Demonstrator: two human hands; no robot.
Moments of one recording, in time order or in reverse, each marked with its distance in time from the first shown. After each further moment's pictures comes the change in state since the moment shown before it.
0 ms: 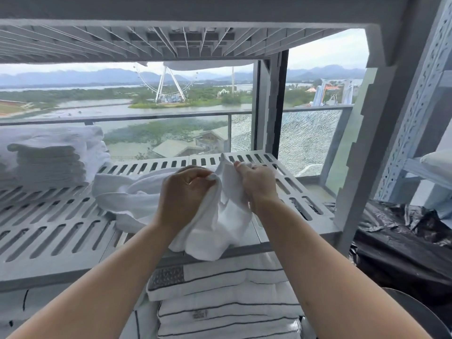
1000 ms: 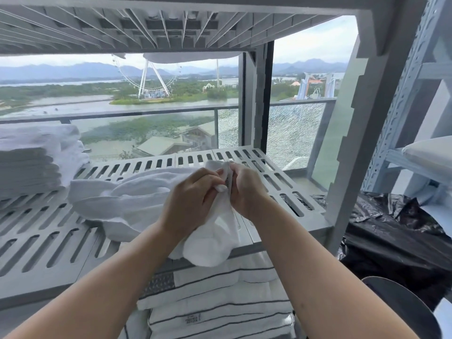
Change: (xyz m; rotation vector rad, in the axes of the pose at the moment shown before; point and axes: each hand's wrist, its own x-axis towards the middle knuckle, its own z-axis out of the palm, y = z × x) left_hand 0.000 -0.009 0.030 0.153 -0.111 0.432; right_hand -0.005 -0.002 0.004 0.574 -0.314 0.314
